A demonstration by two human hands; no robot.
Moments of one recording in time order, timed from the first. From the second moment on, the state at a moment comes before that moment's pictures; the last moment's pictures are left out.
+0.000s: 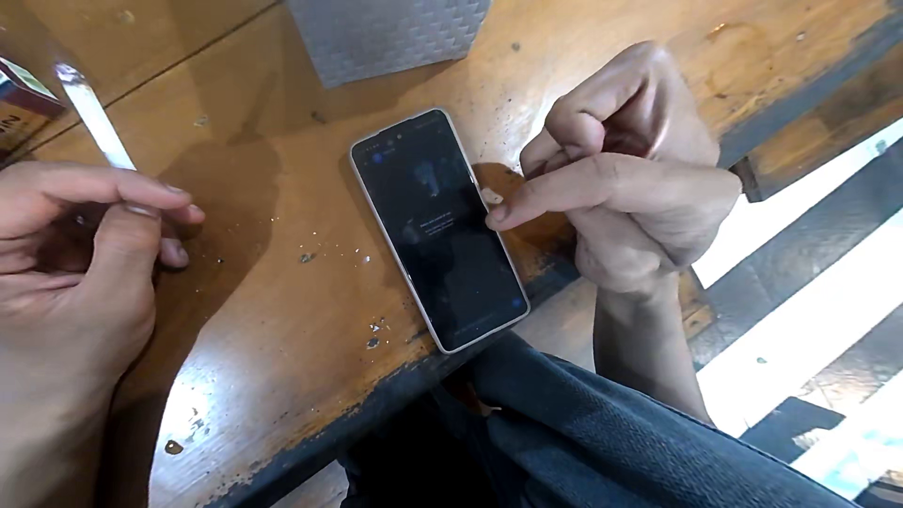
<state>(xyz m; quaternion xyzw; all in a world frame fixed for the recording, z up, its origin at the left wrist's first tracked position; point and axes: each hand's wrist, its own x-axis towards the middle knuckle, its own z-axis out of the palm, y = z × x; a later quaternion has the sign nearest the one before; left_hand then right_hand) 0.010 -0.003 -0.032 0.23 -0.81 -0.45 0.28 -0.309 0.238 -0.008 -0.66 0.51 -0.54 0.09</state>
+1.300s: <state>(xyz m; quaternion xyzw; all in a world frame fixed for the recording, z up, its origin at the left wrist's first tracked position) 0.007 -0.002 -0.030 0.23 -0.81 -0.45 0.28 -0.313 0.234 -0.009 -0.63 0.59 -0.50 0.08</state>
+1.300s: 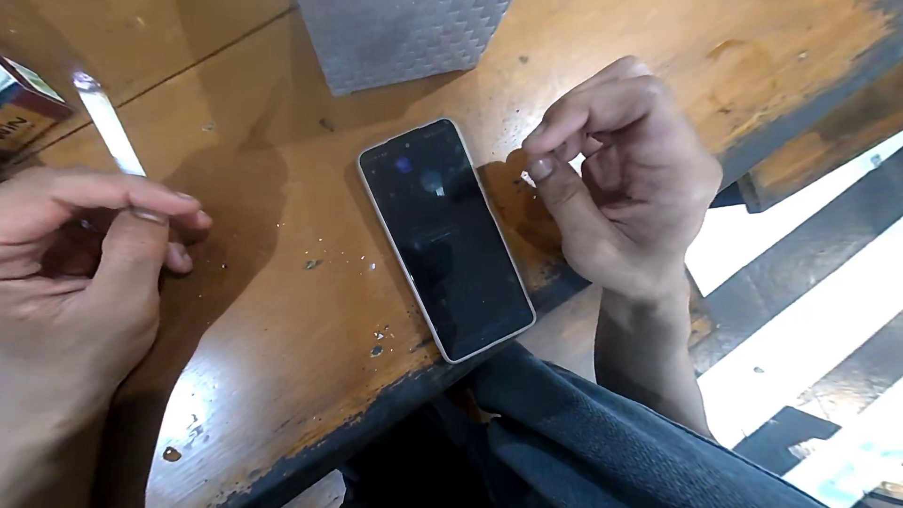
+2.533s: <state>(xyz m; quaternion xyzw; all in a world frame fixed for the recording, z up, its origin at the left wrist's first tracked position) 0.004 0.007 -0.028 0.28 -0.80 -0.47 0.25 -0.314 0.240 -0.007 -0.74 0.42 -0.48 0.21</state>
